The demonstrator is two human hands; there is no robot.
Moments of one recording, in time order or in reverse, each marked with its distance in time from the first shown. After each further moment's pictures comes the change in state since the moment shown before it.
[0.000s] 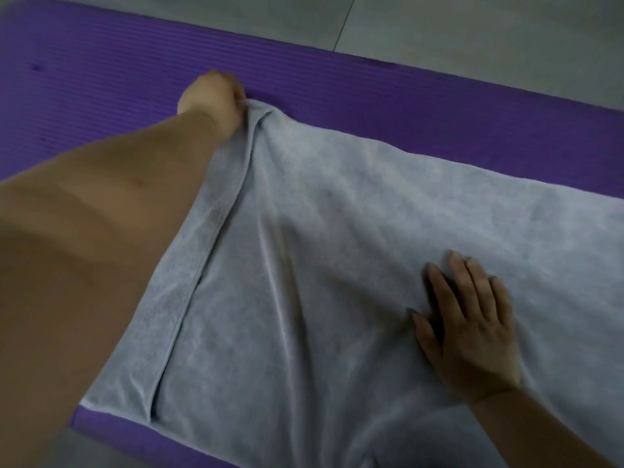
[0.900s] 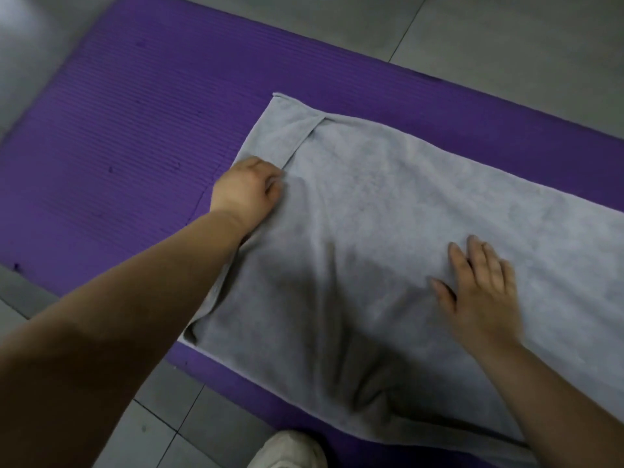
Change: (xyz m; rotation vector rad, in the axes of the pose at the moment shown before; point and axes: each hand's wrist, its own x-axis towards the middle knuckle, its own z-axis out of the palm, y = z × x) left_hand -0.165 -0.049 0.012 -0.112 0.082 0.057; right_hand -0.002 -0.014 -0.018 -0.029 0.007 -0.014
